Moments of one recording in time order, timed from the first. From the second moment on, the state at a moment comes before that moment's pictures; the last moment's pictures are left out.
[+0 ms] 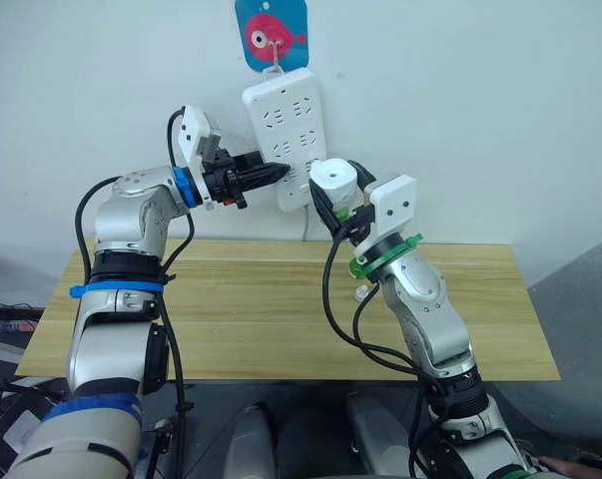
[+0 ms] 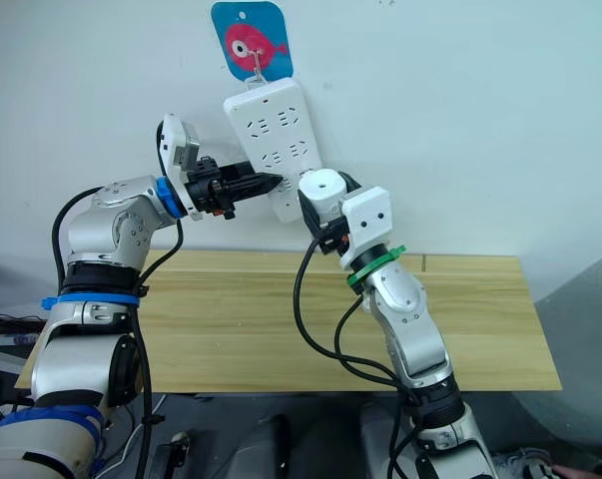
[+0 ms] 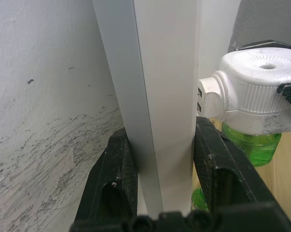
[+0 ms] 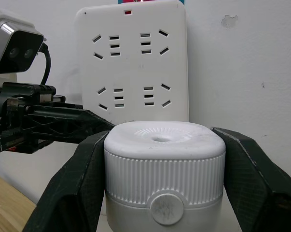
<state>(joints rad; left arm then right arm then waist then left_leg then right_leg) -0.97 0.53 0.09 0.56 -0.39 0.39 -1.15 -0.44 0.01 0.21 -0.24 0.04 0.18 0.20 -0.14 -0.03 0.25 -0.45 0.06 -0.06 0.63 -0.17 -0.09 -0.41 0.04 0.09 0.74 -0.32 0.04</state>
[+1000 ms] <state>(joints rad) -0.96 0.54 0.09 0.54 -0.39 0.41 -1.14 -0.45 0.02 0.23 -0.19 0.02 0.14 0.21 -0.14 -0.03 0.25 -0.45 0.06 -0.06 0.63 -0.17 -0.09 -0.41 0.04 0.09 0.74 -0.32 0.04</state>
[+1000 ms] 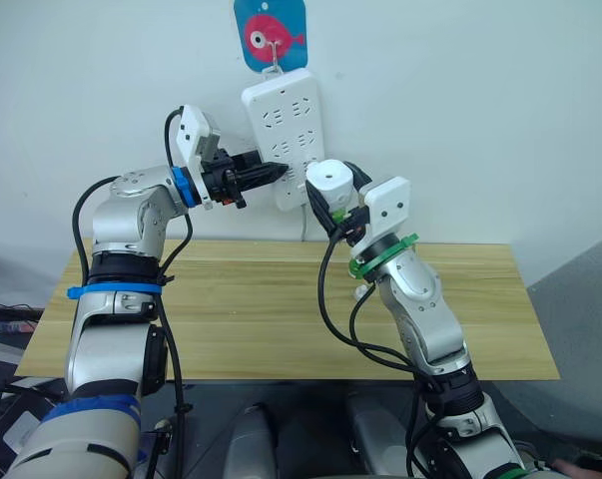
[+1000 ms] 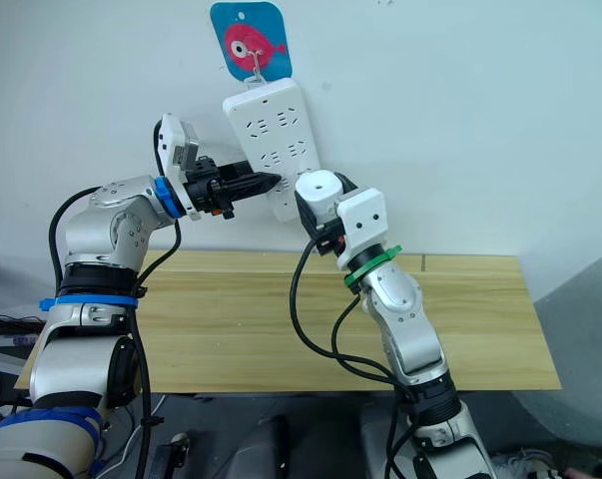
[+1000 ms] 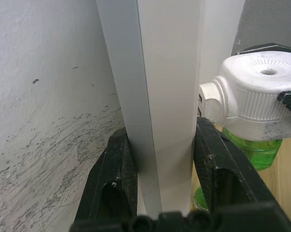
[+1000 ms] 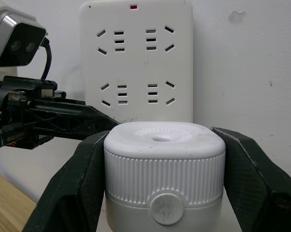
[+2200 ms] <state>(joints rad) -0.96 0.54 0.09 0.54 -0.40 0.41 -1.14 -0.46 0.05 0.24 -0.18 -0.04 0.14 0.15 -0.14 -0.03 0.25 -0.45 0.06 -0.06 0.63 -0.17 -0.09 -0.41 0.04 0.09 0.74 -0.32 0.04</state>
